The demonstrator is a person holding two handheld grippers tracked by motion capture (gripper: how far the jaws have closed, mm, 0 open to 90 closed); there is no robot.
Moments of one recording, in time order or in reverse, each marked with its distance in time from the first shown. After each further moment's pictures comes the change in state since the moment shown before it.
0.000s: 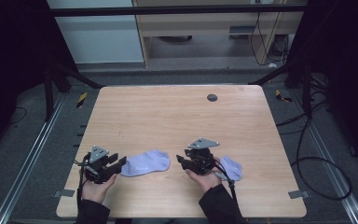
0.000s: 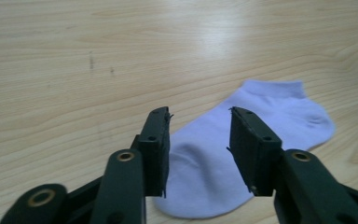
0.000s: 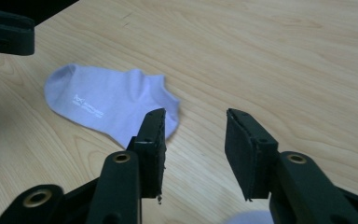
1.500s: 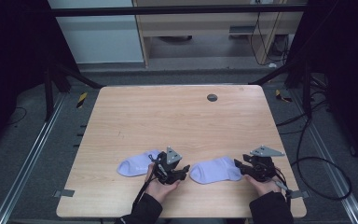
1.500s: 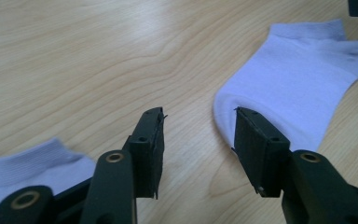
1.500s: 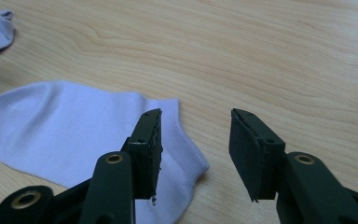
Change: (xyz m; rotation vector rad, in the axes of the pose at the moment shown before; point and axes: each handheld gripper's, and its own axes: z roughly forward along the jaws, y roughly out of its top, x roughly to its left) left arm -0.165 0.018 0.093 0.110 -0.236 0.239; right arm -0.126 -0.077 -0.094 0.030 -0.206 0.057
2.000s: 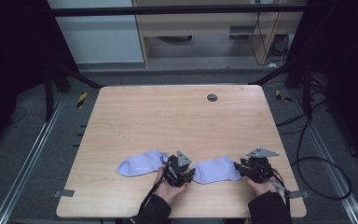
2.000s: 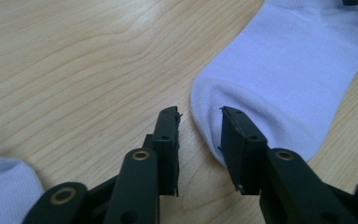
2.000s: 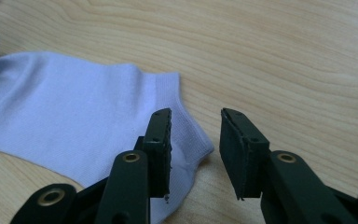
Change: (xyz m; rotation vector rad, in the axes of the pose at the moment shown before) left arm -0.015 -0.005 0.026 0.065 -0.004 0.011; right arm 0.000 -0.008 0.012 0.080 0.005 -0.008
